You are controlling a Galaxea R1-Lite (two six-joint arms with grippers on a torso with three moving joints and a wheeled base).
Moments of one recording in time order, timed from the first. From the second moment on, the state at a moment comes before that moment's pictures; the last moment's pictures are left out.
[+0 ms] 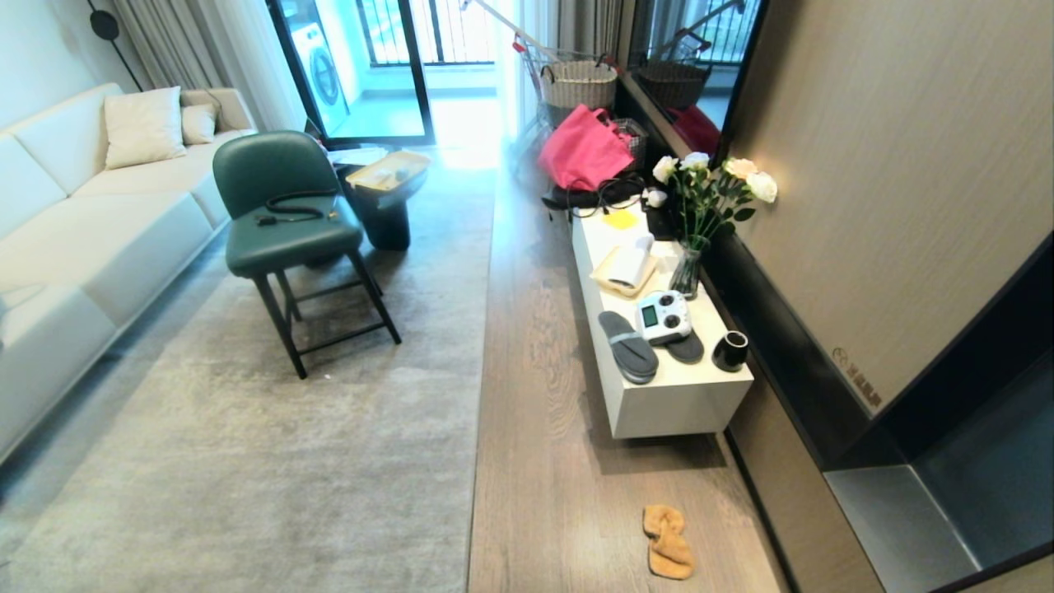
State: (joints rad) left arm 0.00 0.00 0.00 0.00 0.01 0.00; right arm 0.01 0.00 0.00 0.00 0.05 -0.06
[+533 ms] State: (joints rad) left arm 0.00 0.00 0.00 0.00 0.01 0.00; right arm 0.01 0.00 0.00 0.00 0.05 -0.06
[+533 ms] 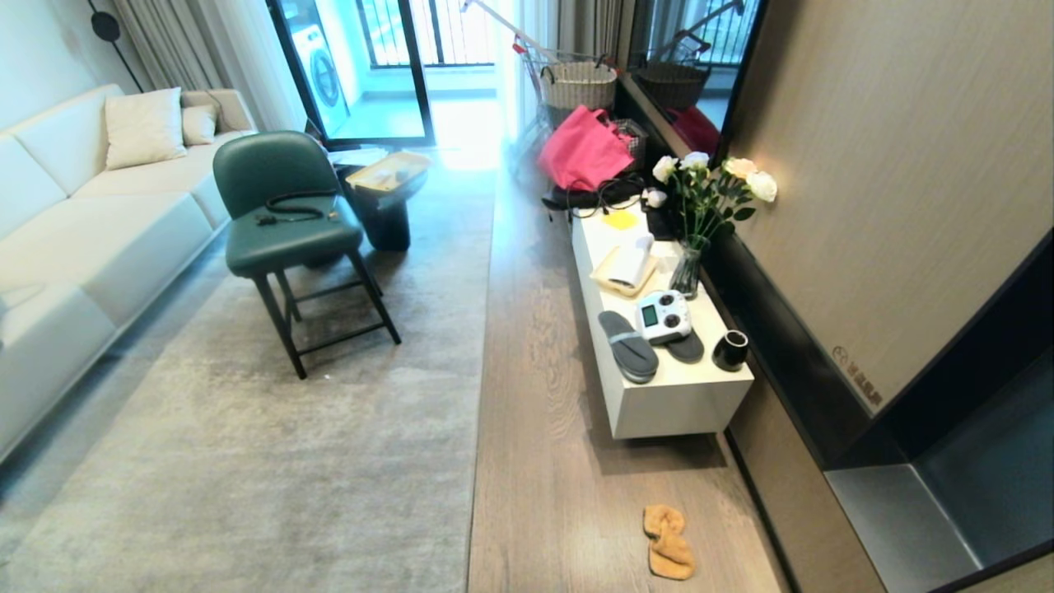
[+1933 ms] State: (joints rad) left arm 0.00 0.00 0.00 0.00 0.01 0.00; right arm 0.01 0.00 0.00 0.00 0.05 -0.06
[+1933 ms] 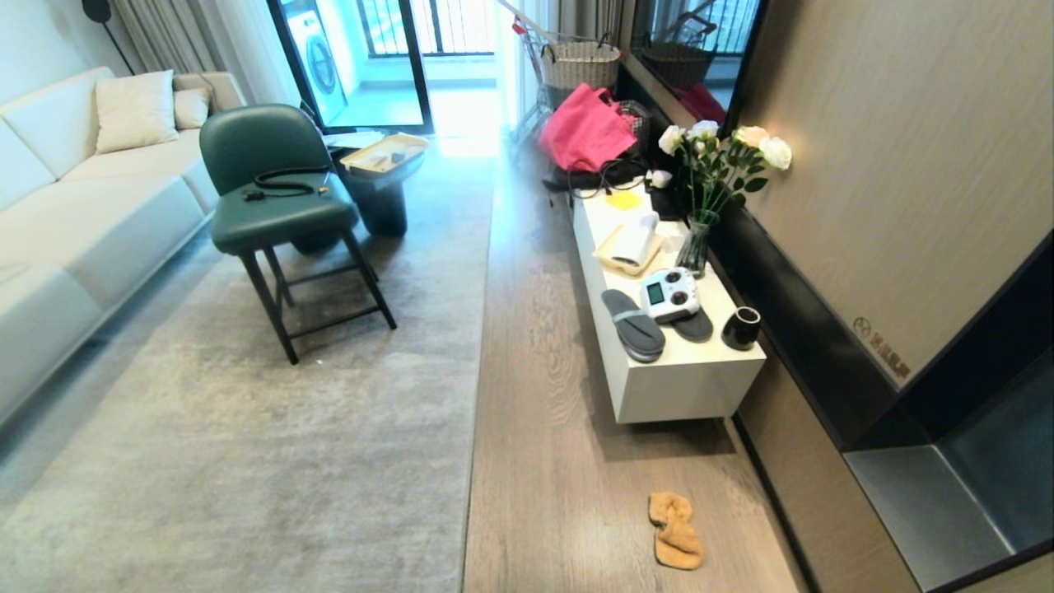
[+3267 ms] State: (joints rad) left arm 0.00 0.00 0.00 0.00 0.01 0.00; right arm 0.01 0.00 0.00 0.00 0.05 -0.06
